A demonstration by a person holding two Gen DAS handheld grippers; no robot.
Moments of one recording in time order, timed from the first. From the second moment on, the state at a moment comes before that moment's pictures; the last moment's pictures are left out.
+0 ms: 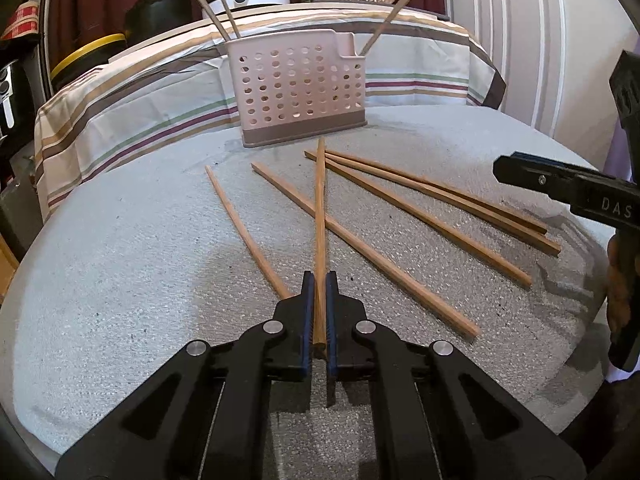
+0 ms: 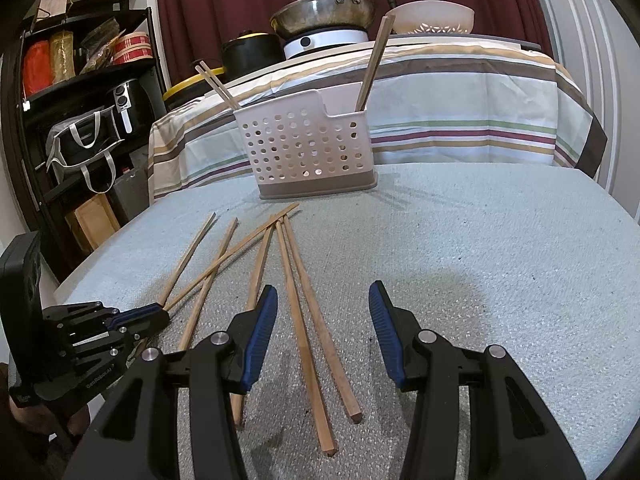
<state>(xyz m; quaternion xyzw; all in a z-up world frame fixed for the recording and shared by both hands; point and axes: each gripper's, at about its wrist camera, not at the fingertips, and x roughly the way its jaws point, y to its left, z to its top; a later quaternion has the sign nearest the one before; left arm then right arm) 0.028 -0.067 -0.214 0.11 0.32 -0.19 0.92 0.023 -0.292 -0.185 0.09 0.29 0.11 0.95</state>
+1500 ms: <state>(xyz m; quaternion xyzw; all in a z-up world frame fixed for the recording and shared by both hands) 0.026 -0.054 -0.208 0.07 0.31 -0.17 0.93 0.003 -0.300 -0.212 0.05 0.31 0.12 0.94</state>
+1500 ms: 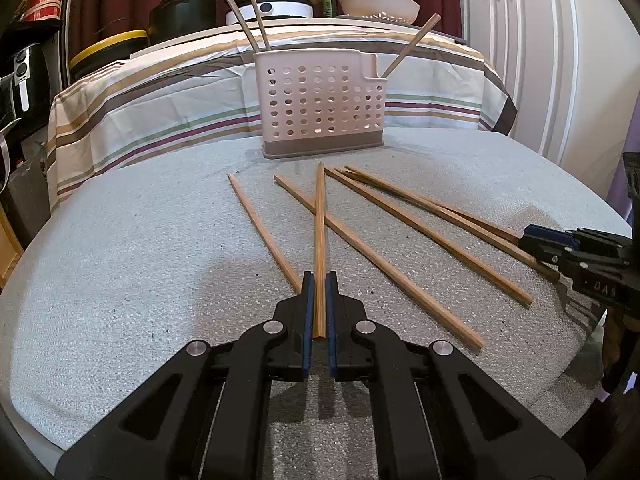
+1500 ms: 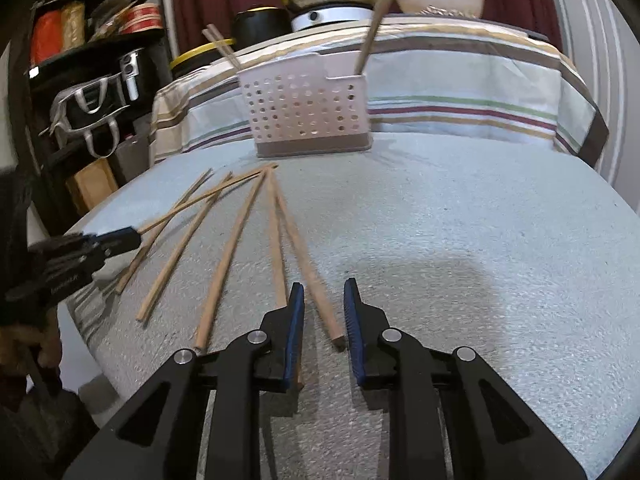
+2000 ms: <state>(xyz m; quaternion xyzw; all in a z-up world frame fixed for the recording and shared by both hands) 0.018 -0.053 -0.193 0.07 0.28 -0.17 0.94 -0.007 -0.296 -0.186 0.05 0.27 0.12 0.95</state>
